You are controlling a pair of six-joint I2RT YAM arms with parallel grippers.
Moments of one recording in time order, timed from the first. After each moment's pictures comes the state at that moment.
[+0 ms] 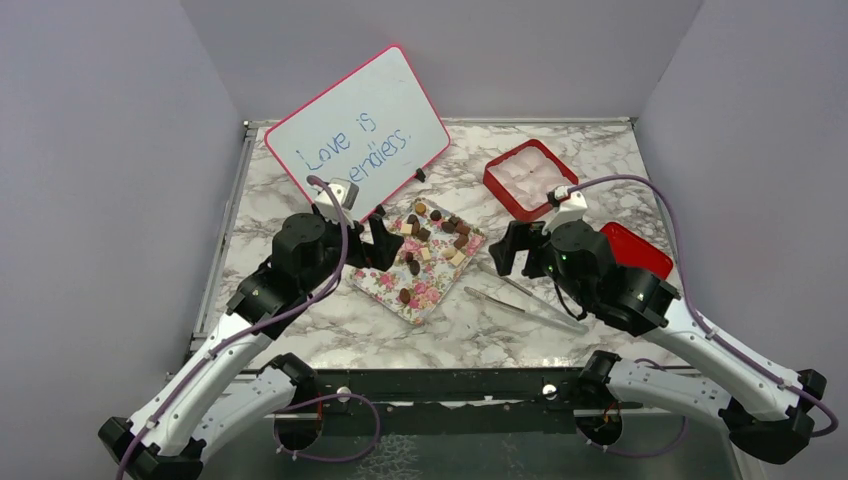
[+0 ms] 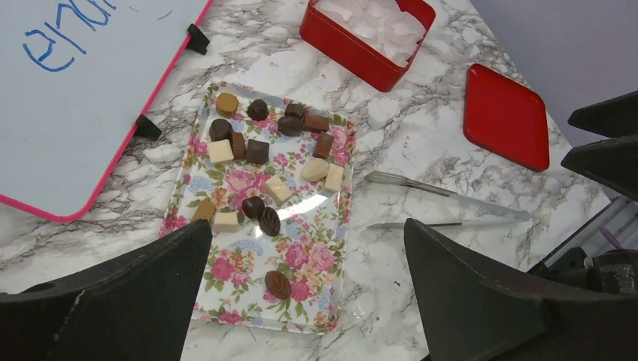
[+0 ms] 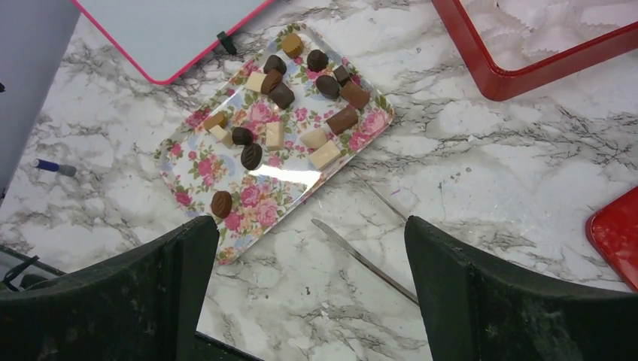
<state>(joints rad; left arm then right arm) -0.61 0.77 0.85 -0.36 0.00 -0.35 0.90 0.85 0.97 -0.59 0.45 0.52</state>
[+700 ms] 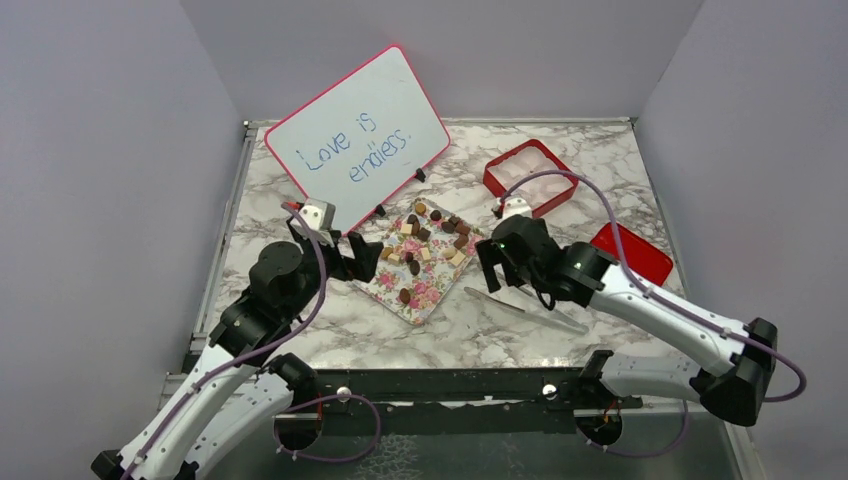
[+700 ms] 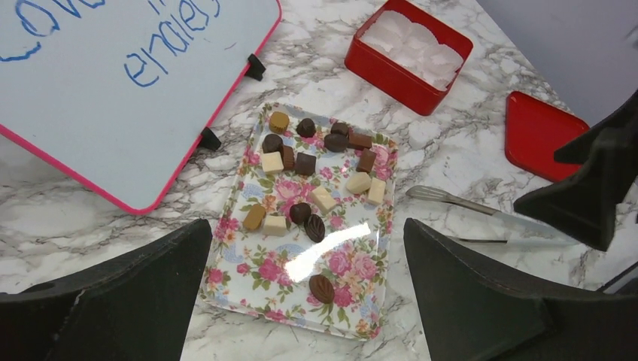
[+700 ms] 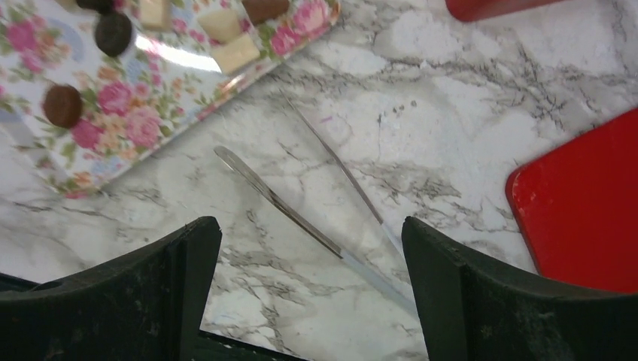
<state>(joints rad) -0.61 0.59 0.74 -0.36 -0.11 -0.27 0.90 1.08 1.02 -0.76 0.45 0.36</state>
